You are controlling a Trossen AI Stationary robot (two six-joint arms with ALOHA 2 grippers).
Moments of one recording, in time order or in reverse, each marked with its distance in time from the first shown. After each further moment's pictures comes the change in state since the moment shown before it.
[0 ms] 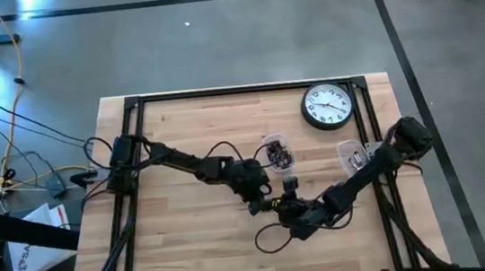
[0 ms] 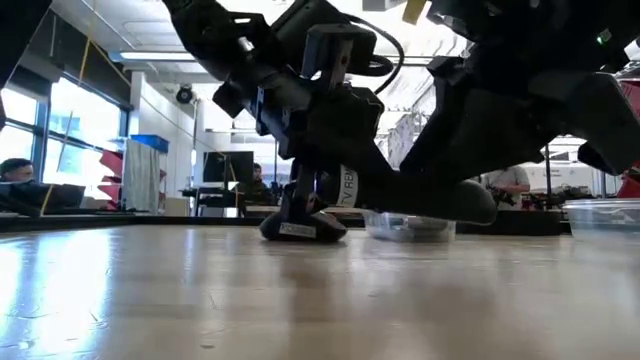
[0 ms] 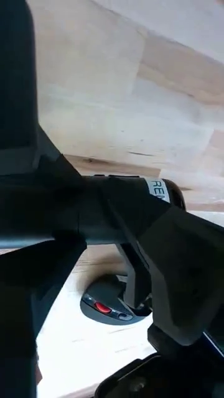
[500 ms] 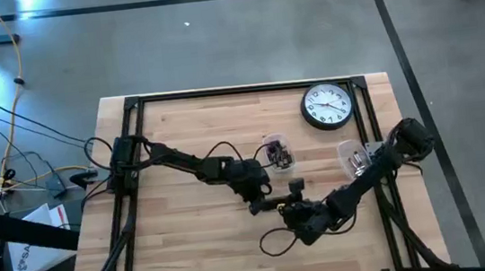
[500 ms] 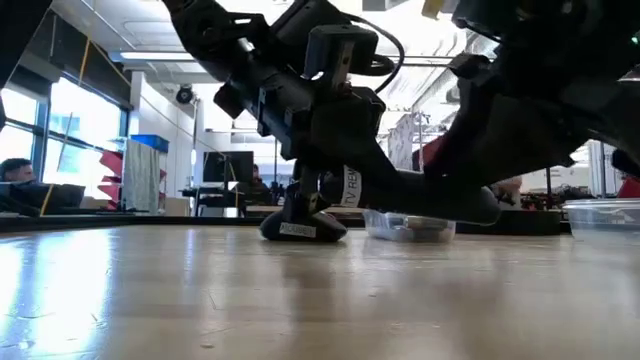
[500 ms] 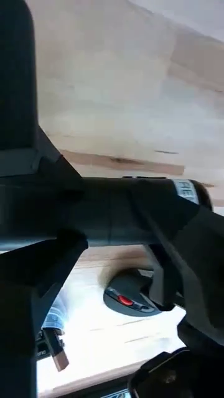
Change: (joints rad) left arm -0.002 0.000 0.000 0.006 0.003 0.004; right arm 0.050 -0.002 0.001 -0.133 0.057 0.101
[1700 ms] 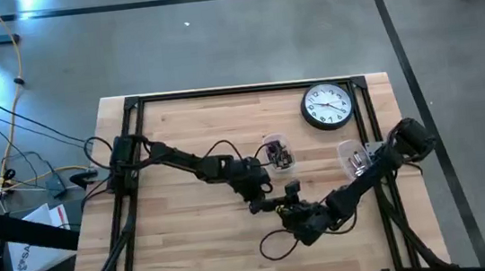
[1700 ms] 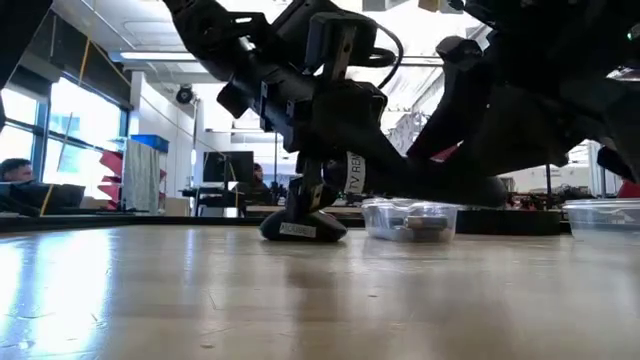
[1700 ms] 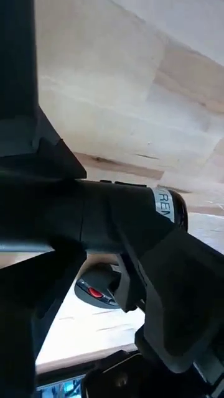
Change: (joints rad) left arm 0.025 -0.001 0.002 0.035 0.048 -0.029; right arm -0.007 0.003 -0.002 0.120 0.012 -0.192
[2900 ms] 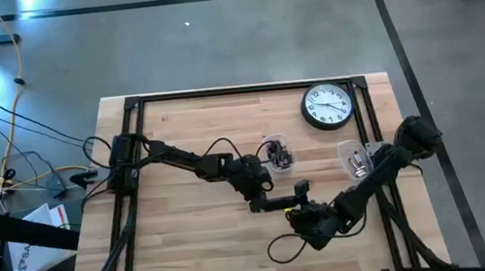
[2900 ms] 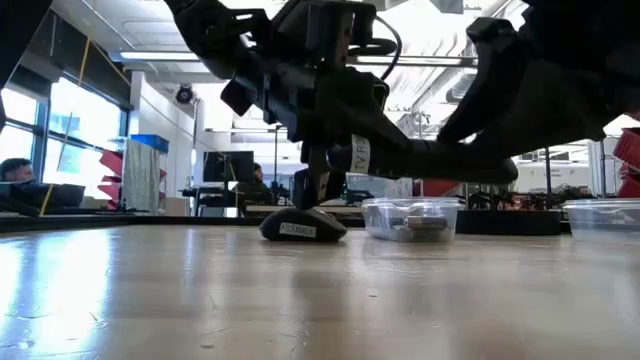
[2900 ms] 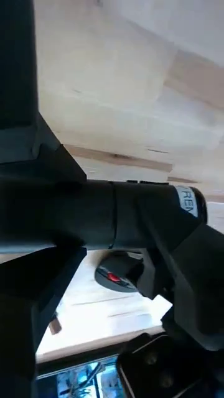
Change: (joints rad) left arm 0.003 -0.006 0.002 0.028 0.036 -0.008; right arm 0.060 -0.061 -0.002 -0.111 0.069 0.114
